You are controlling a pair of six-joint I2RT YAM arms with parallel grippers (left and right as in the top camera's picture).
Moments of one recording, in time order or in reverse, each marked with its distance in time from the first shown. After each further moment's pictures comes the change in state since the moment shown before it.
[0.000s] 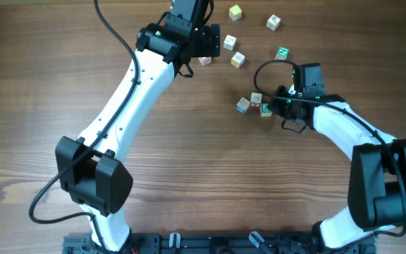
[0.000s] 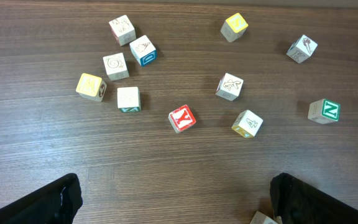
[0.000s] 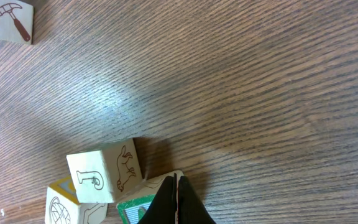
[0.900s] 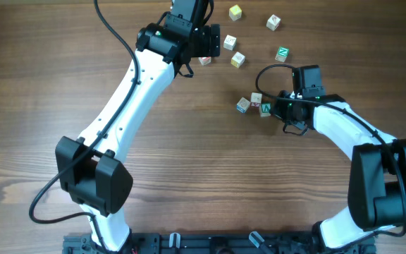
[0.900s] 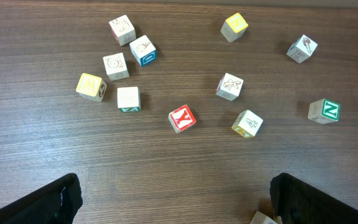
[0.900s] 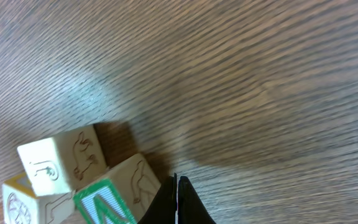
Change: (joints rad) left arm 0.000 0.000 0.000 0.000 0.000 0.000; right arm 0.000 0.000 0.000 -0.087 0.037 0.023
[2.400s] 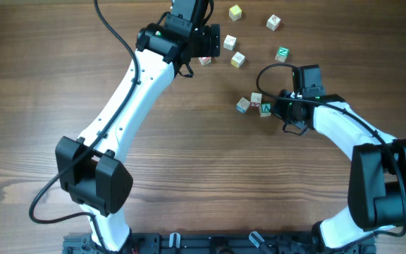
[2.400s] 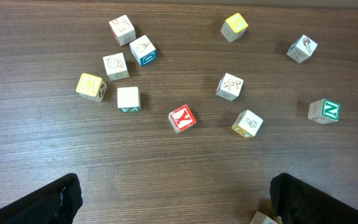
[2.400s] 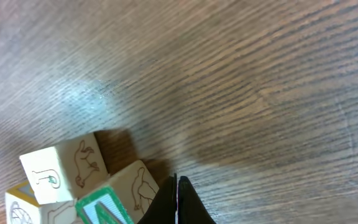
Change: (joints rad) left arm 0.000 0.000 0.000 0.000 0.000 0.000; right arm 0.000 0.000 0.000 0.017 0.024 0.019
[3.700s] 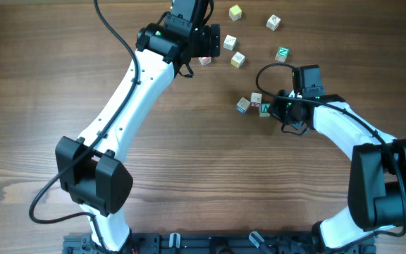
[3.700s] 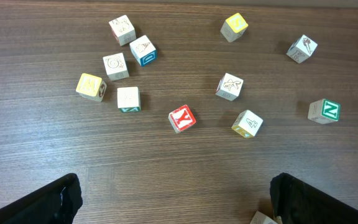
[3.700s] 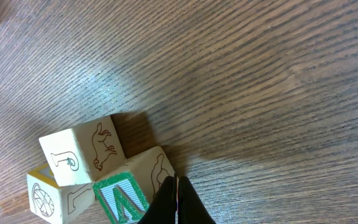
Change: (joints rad) left arm 0.000 0.000 0.000 0.000 0.000 0.000; right arm 0.000 0.000 0.000 -0.010 -0.079 0.026
